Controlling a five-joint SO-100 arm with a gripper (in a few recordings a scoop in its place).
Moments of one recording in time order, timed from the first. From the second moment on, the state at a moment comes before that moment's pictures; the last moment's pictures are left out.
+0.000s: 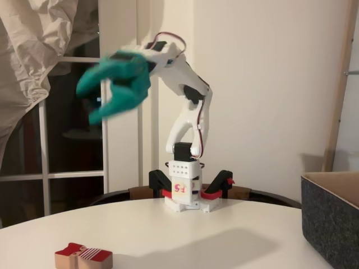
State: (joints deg) arm 36.6 120.4 99.6 62.8 94.2
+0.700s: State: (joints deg) arm 40.6 106.9 95.0 94.0 94.4
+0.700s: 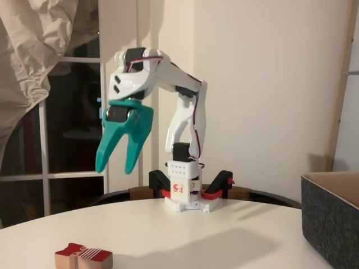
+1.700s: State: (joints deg) arm 40.9 81.4 92.9 81.2 94.2
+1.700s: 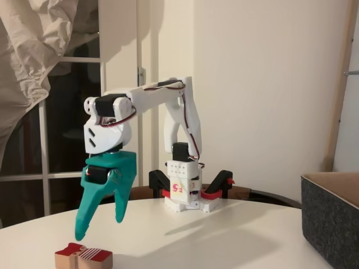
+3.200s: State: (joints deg) arm 41.3 66.3 91.1 70.4 94.0
